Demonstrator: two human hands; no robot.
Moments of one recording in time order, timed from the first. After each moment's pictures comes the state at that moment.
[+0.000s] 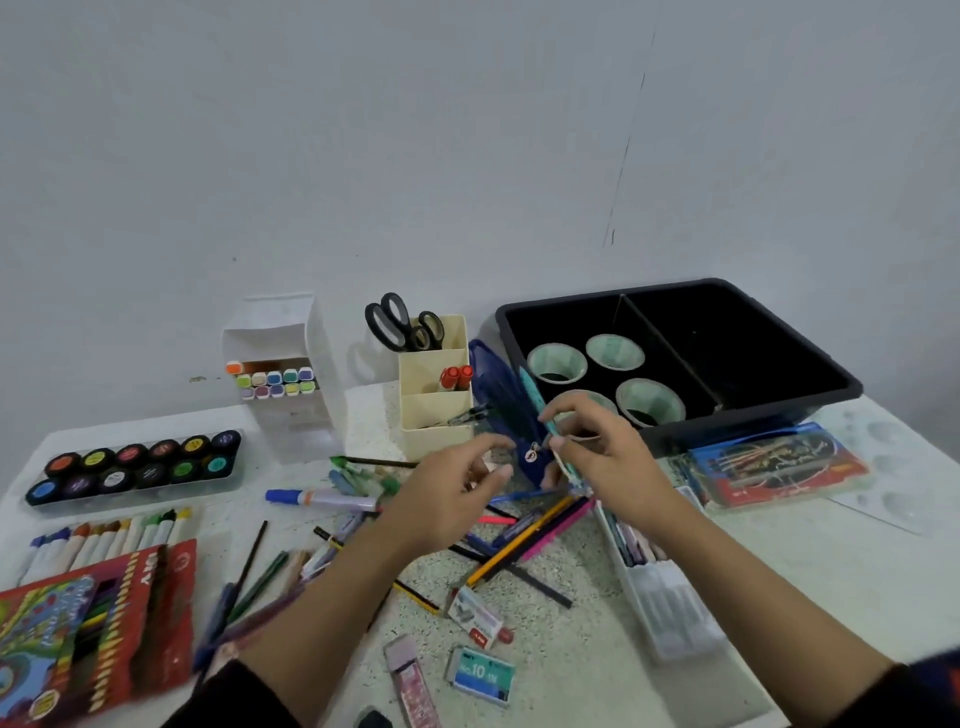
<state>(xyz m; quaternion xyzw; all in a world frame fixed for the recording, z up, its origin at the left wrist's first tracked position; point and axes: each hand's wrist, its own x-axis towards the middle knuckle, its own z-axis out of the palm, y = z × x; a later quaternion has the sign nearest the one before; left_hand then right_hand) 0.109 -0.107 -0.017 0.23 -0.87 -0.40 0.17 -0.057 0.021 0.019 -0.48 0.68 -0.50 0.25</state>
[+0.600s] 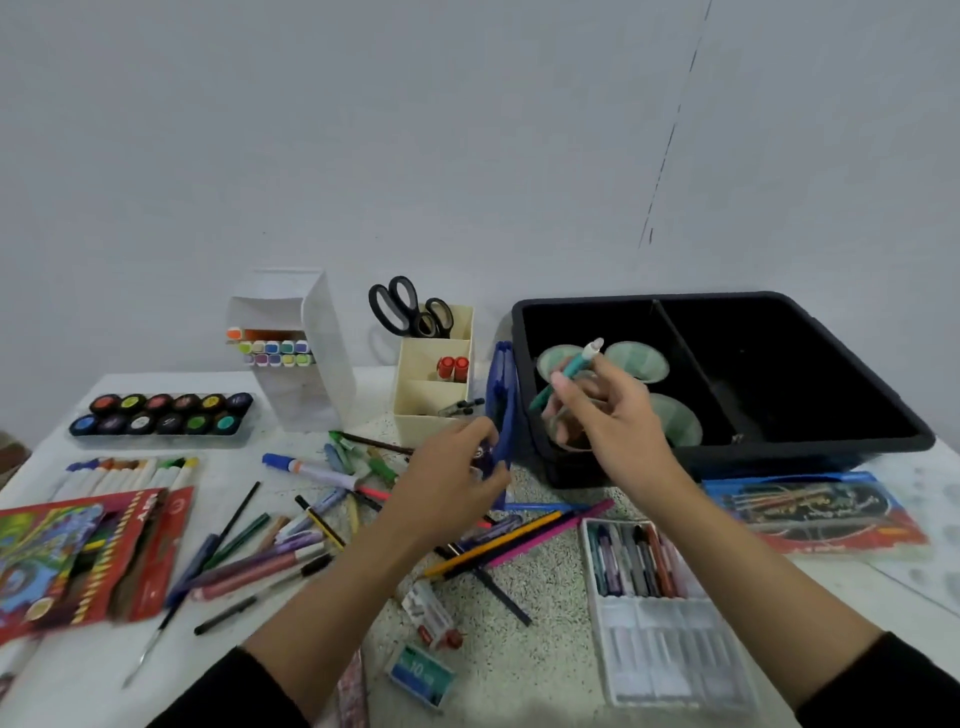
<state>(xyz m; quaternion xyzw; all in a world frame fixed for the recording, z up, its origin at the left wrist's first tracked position) 0.068 -0.076 -0.015 0.35 -0.87 -0.26 0.23 -0.108 -0.002 0.028 -0.46 0.58 -0.60 0.30</state>
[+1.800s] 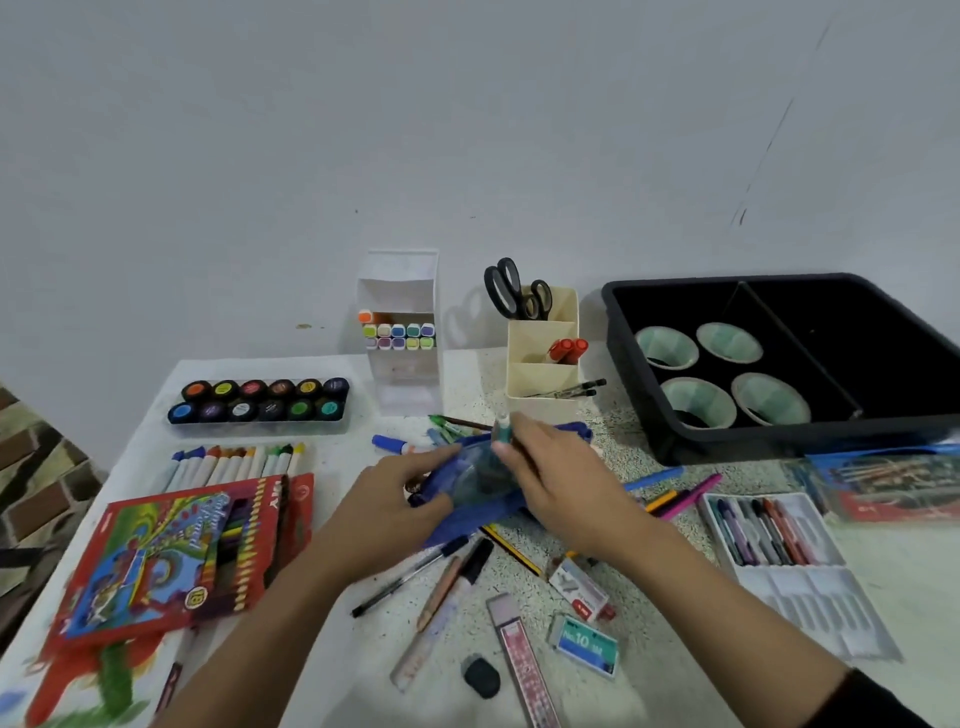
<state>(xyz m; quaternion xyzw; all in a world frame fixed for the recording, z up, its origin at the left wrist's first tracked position) 0.260 -0.126 -0.002 0.41 -0.81 -0.40 0.14 0.065 -0.044 0.000 -0.69 0.67 -0.27 0.10</state>
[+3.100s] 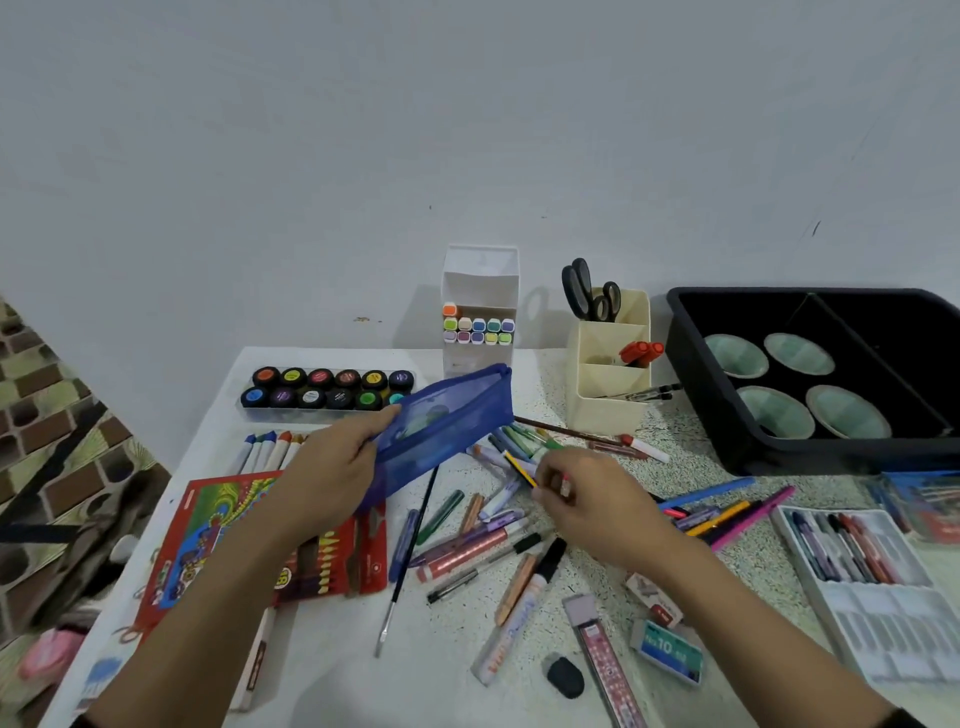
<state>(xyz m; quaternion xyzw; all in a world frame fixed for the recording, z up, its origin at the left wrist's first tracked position) 0.355 -0.190 0.000 0.49 -0.80 -0.32 0.15 0.101 -0.066 -0.030 -0.65 0.72 -0.18 0.16</state>
